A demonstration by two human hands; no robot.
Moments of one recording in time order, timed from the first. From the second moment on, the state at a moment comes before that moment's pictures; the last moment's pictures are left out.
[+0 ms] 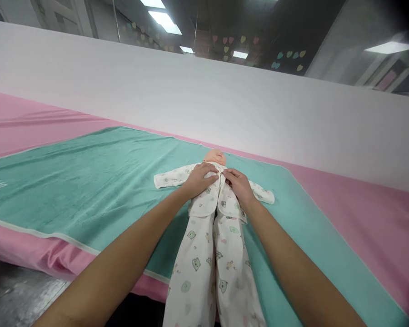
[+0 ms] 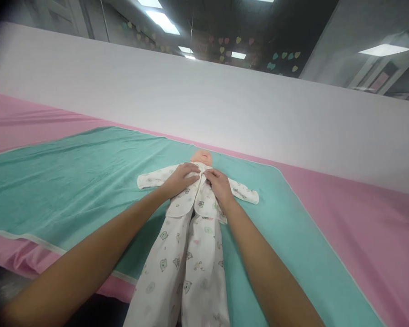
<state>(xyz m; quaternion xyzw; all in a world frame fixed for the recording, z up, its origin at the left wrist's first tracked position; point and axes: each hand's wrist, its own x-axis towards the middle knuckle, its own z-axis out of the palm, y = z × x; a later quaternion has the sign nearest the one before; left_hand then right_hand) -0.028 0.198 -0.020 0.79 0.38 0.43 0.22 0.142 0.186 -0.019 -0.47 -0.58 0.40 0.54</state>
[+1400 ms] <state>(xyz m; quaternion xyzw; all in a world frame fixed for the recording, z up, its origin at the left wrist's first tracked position) -0.026 0.187 -0.011 0.66 0.42 0.48 0.41 0.132 0.165 0.008 -0.52 -0.72 0.26 0.37</state>
